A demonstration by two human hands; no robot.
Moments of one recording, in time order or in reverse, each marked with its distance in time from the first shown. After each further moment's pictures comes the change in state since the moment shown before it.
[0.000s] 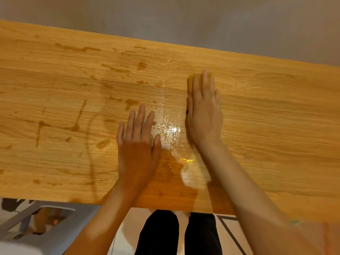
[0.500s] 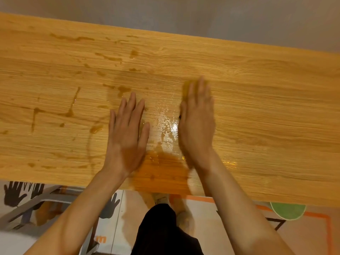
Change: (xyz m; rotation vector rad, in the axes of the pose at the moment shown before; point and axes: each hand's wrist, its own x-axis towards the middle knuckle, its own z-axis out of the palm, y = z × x) left_hand -0.006 -0.006 -0.015 -0.207 -0.061 0.028; right_hand -0.050 -0.001 -0.003 0.027 -0.006 0.047
